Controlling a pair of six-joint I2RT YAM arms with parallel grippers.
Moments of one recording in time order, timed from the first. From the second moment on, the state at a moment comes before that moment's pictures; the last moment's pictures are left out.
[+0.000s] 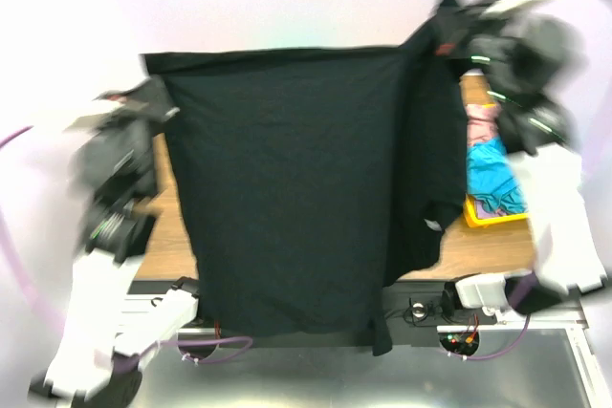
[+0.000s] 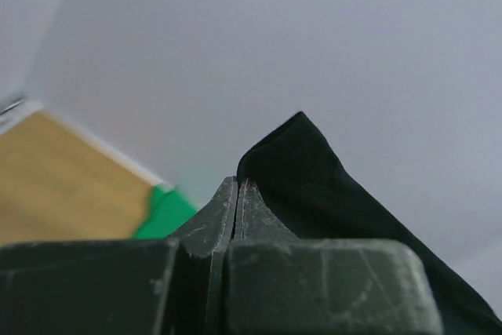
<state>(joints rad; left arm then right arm) -0.33 0.80 1.32 -0.21 -0.52 -0.63 0.26 1.30 1.87 -0.32 0.00 0.30</state>
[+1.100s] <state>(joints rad) 0.06 1.71 1.17 -0.22 -0.23 -0.65 0.26 1.86 1.36 -0.13 -0.08 0.35</state>
